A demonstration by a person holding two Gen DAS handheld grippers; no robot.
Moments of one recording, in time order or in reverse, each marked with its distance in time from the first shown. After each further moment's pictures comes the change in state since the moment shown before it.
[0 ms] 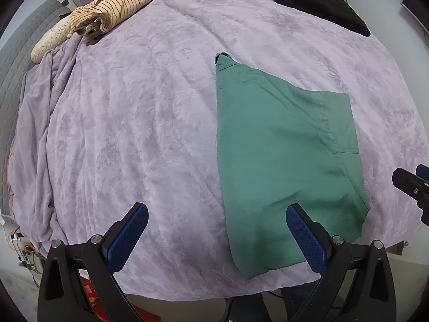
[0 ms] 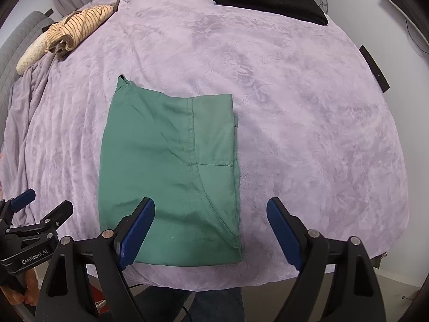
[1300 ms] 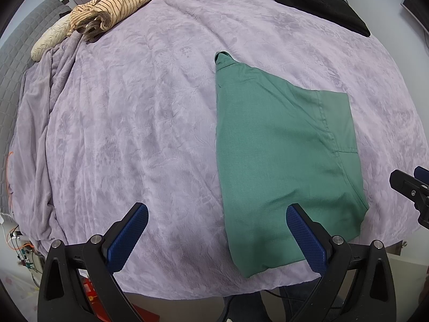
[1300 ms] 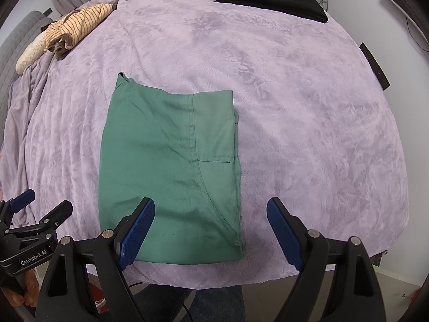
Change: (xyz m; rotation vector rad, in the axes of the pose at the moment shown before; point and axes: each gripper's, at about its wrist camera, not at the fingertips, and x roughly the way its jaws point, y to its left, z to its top) left arm -0.001 0.001 0.000 0.001 0.002 -0.002; right arm 0.002 -0.001 -0.002 0.001 0.008 -0.001
